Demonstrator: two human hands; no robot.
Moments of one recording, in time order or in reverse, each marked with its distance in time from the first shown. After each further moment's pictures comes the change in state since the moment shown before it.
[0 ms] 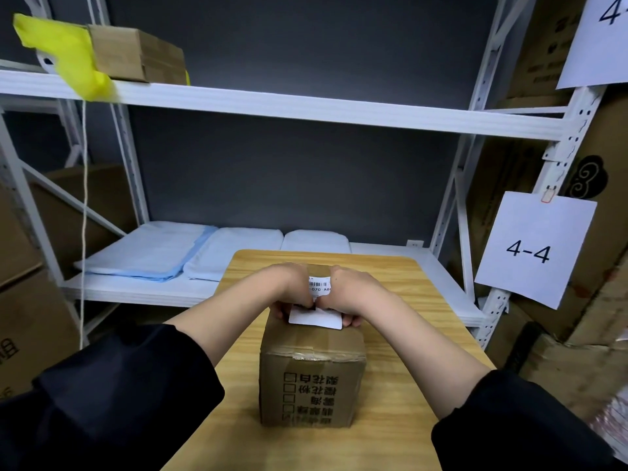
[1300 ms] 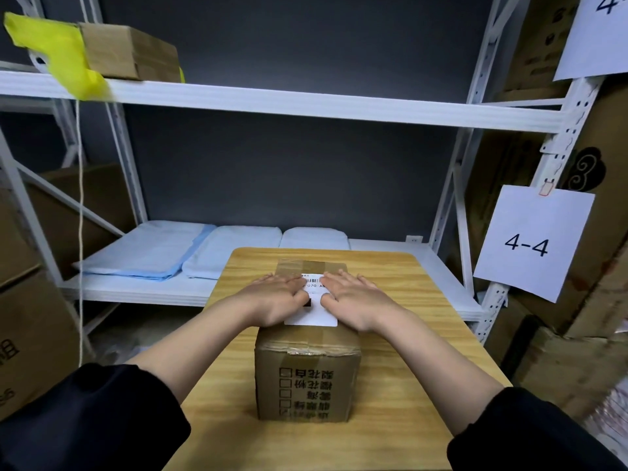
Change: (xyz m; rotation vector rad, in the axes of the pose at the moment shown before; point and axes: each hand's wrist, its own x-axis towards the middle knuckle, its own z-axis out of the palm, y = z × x) left_hand -0.008 -0.031 0.029 0.146 0.142 0.248; right_hand -0.008 0.034 0.019 -0.166 -0.020 -0.227
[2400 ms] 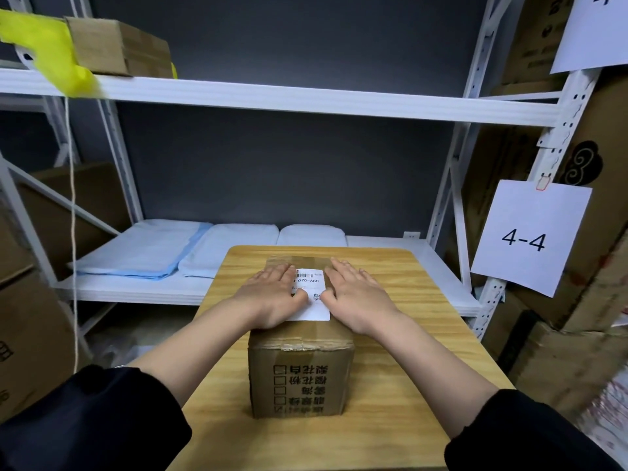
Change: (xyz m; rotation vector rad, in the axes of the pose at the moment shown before) left_hand 0.003 0.008 0.005 0.013 0.055 -0.094; right_hand -0.003 0.003 0.005 0.011 0.164 0.047
